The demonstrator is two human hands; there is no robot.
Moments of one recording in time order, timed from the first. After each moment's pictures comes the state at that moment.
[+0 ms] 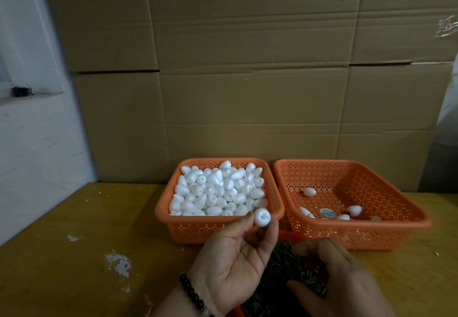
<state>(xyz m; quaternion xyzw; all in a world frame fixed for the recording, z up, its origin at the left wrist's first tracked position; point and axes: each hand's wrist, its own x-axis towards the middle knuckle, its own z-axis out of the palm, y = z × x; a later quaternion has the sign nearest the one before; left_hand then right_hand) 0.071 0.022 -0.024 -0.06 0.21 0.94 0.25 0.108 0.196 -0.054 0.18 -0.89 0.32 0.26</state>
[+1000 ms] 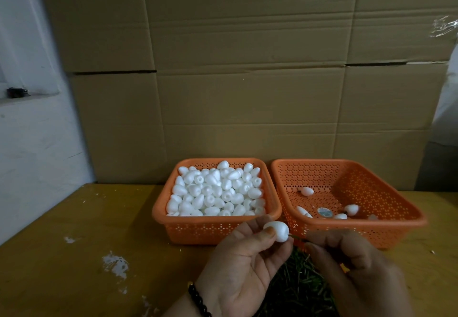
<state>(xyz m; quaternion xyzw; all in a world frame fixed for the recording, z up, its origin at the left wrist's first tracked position) 0.085 0.039 -0.024 0.00 0.35 0.92 0.20 0.114 0.195 -0.037 0.14 -0.81 0.38 0.42</state>
